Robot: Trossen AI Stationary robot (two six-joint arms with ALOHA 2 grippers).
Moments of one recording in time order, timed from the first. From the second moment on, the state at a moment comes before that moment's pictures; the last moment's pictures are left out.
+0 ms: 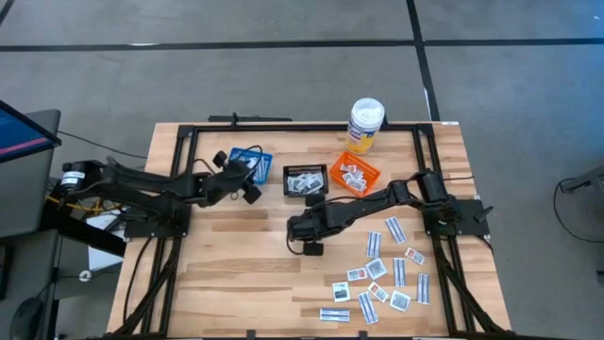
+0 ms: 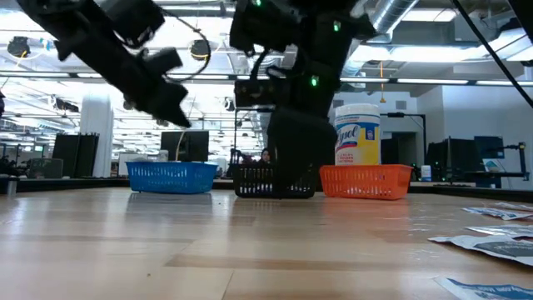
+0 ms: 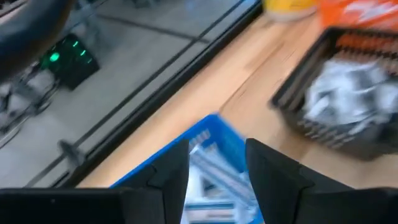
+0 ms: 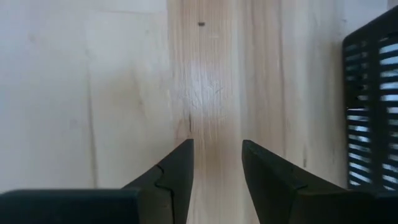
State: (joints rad) left arm 0.05 0.98 0.46 0.05 -0.76 -0.08; right arm 0.19 2.11 1.51 -0.69 0.31 0.15
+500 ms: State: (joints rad) left arm -0.08 0.86 0.46 0.04 -0.75 -0.08; right arm 0.32 2.04 1.60 -1.17 0.31 0.31
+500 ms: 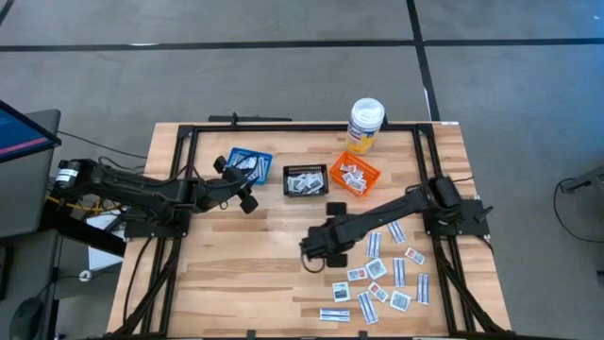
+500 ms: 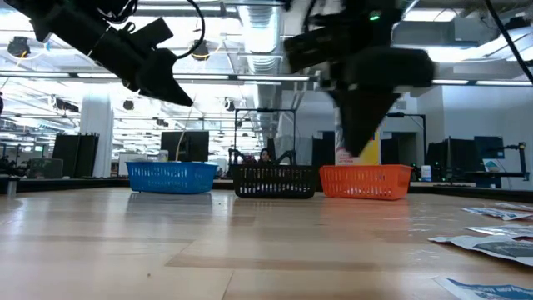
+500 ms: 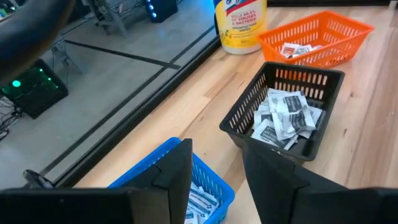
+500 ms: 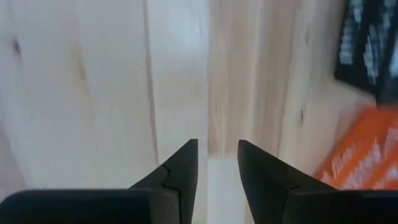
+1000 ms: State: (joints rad) left arm -0.08 0.86 0.46 0.05 -0.75 -0.05; right arm 0.30 1.46 0.80 -0.65 0.10 0.70
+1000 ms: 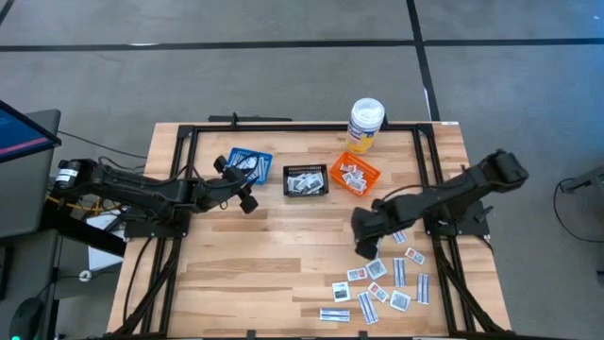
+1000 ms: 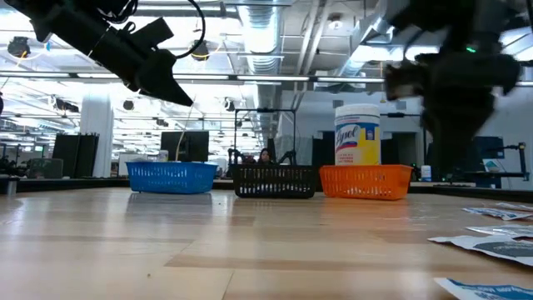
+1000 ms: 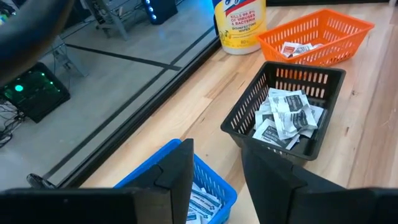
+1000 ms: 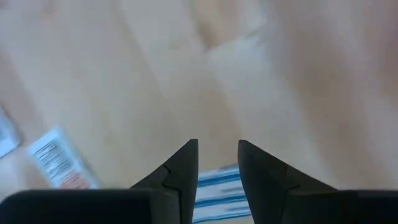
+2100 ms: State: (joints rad) left arm -0.08 0.86 0.46 0.05 -0.75 -0.09; right arm 0.42 1.54 0.66 -0.57 0.10 0.62
